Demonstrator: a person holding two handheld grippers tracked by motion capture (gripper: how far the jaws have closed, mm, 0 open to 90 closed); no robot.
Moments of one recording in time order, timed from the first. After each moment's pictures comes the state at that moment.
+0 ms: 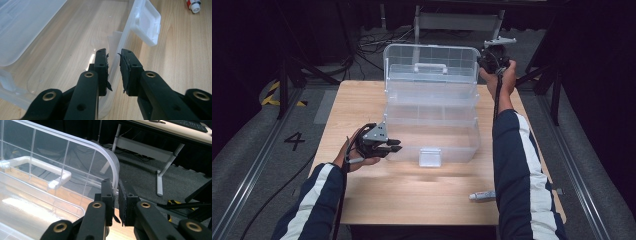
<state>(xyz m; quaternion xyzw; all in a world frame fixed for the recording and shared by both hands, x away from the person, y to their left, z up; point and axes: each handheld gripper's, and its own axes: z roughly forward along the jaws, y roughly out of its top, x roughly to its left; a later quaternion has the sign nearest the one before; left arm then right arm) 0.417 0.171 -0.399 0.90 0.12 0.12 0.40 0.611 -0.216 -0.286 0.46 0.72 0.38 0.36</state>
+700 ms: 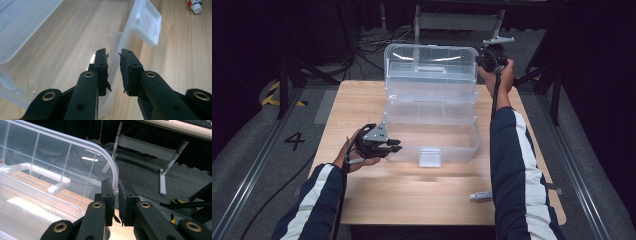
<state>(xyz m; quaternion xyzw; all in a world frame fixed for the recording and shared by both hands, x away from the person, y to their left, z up) 0.416 0.171 -0.399 0.90 0.12 0.12 0.40 0.627 -0.217 -0.293 0.46 0.72 0.38 0.35</state>
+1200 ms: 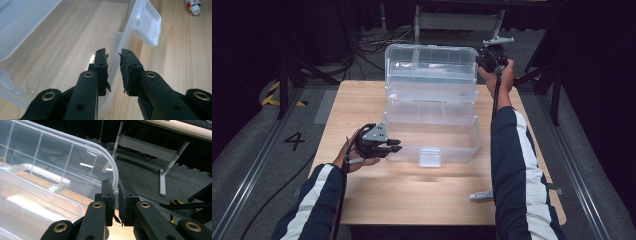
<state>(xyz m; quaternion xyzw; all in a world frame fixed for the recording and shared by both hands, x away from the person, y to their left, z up) 0.416 0.172 -0.400 0.90 0.13 0.12 0.40 0.629 -0.219 -0.296 0.46 0.73 0.38 0.35</state>
